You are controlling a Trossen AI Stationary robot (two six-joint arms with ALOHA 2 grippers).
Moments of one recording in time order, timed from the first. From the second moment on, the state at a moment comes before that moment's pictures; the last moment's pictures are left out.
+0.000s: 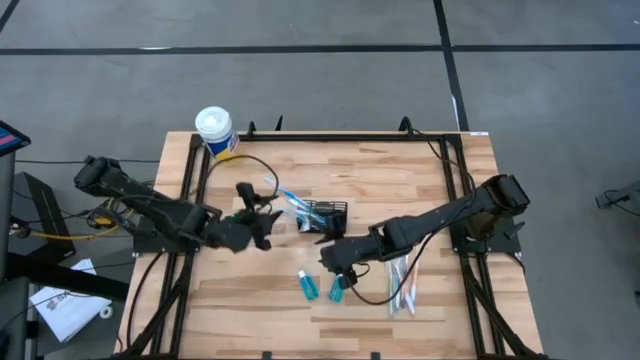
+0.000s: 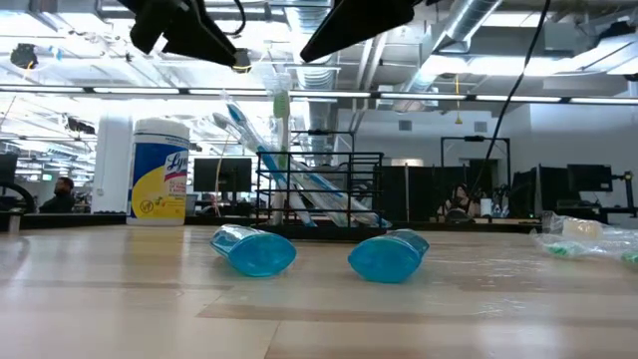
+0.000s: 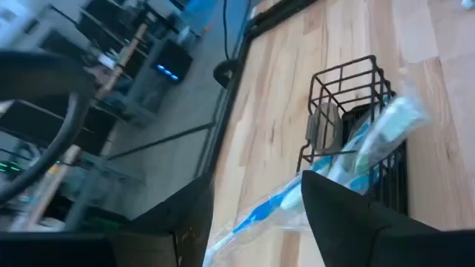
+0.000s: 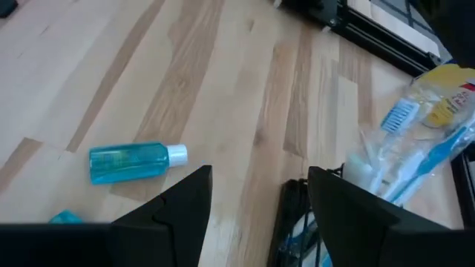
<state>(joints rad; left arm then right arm) -0.40 1.16 0.81 -0.30 -1.00 0.20 0.34 1.75 1.35 -0.37 0.34 -0.19</state>
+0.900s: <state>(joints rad) -0.18 1.15 0.66 -0.45 -0.72 0.29 0.32 1.74 1.35 -0.42 0.35 -0.19</state>
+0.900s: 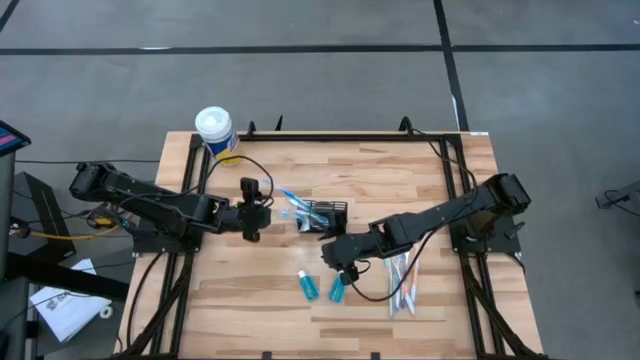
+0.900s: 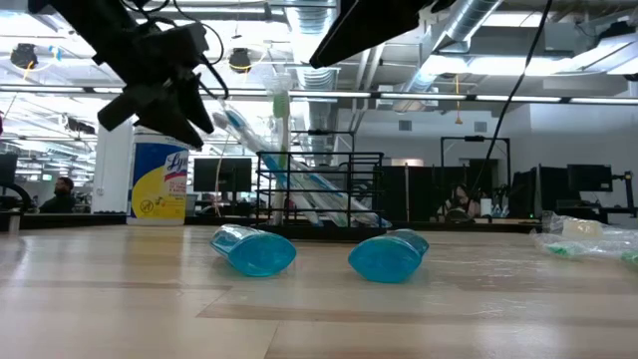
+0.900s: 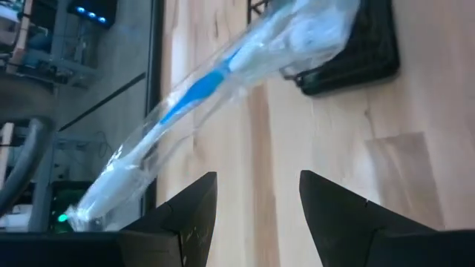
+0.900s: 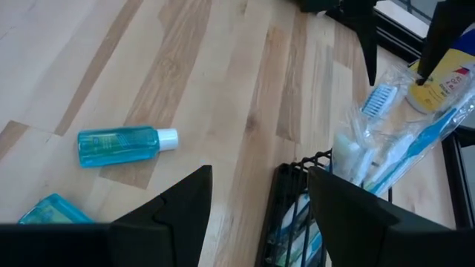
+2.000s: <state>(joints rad) -0.07 1.15 0.66 -0.26 -0.62 0.18 -0.01 1.70 1.50 -0.43 0.34 0.13</state>
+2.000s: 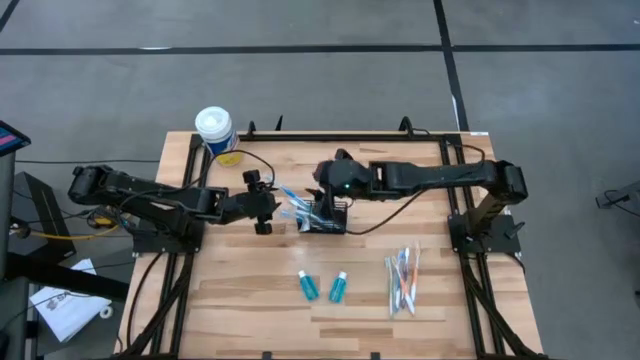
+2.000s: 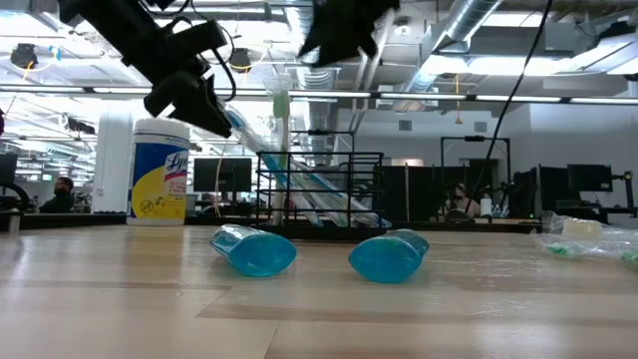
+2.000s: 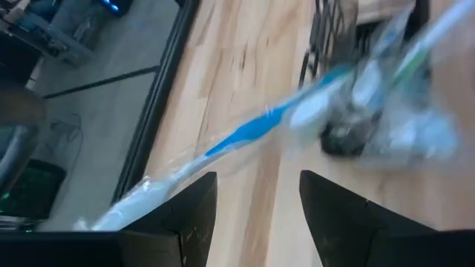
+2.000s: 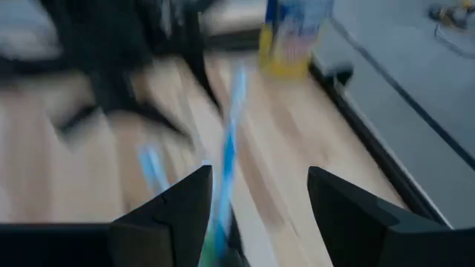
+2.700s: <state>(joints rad) -0.10 1.15 0.74 -0.22 -0.60 0.26 -0.04 1.71 1.72 -0.49 0.31 0.38</state>
